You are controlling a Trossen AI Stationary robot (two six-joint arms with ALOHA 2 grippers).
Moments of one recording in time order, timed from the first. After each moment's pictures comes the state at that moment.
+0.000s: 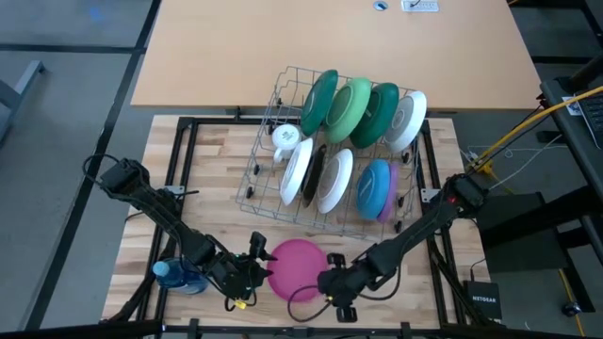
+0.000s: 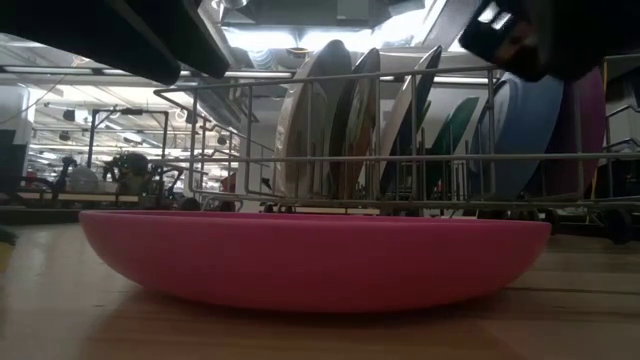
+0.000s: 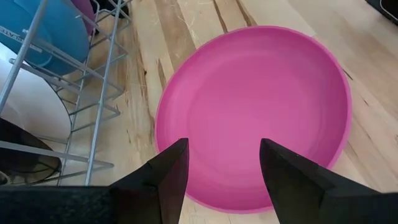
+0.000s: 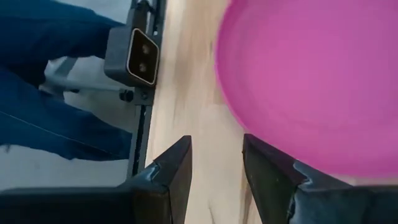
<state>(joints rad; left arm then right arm) -0.69 1.66 0.99 -0.17 -0.62 0.03 0.63 1.86 1.33 -0.41 0.02 0.58</state>
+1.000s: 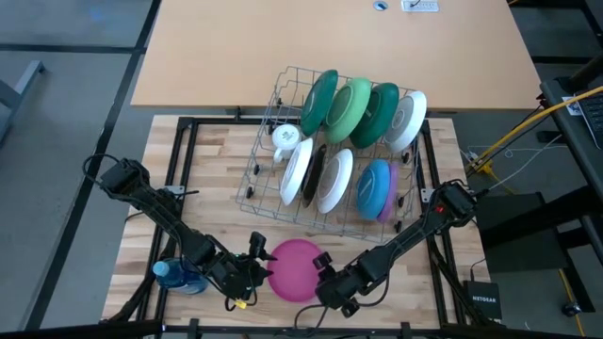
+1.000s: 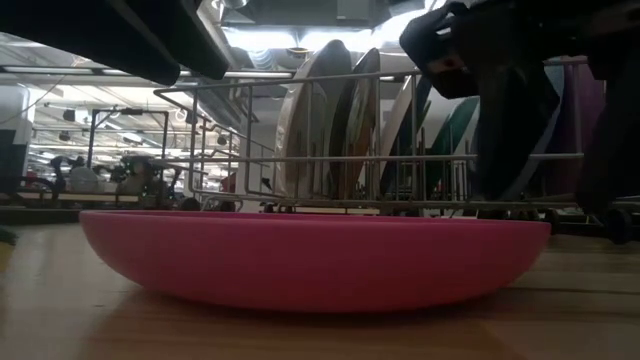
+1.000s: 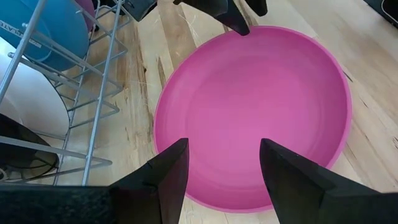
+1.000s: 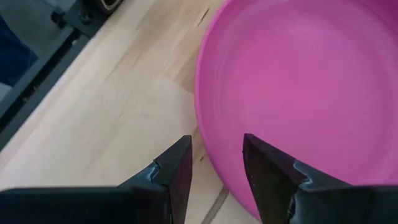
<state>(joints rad) -0.69 1.66 0.99 -0.17 -0.62 0.00 0.63 1.98 1.33 -0.39 0.14 -0.01</state>
